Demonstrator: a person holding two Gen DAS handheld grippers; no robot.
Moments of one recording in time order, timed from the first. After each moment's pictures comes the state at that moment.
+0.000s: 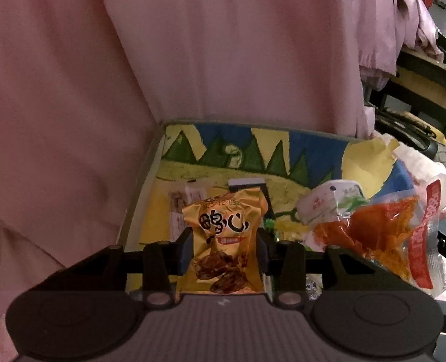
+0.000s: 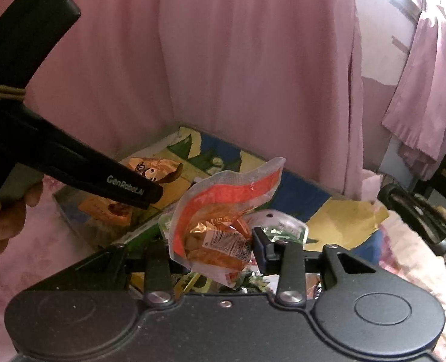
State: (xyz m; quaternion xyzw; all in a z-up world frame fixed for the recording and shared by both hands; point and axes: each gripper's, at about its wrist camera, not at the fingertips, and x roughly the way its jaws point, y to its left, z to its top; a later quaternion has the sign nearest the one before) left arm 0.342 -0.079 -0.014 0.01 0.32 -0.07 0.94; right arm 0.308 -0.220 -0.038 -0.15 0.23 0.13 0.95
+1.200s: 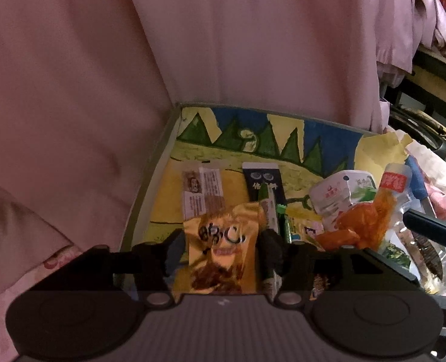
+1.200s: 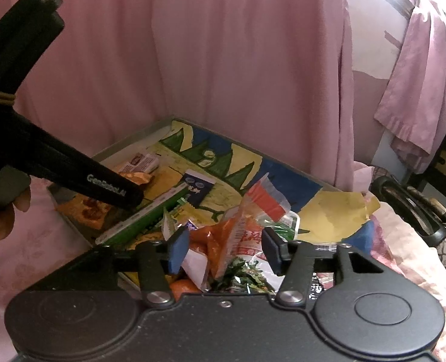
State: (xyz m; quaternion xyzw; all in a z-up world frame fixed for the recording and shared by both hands) left arm 0.338 -0.074 -0.017 -0.01 0.35 -0.04 0.94; right arm 0.300 -0.224 -0.038 -0.15 0.23 0.12 0.95
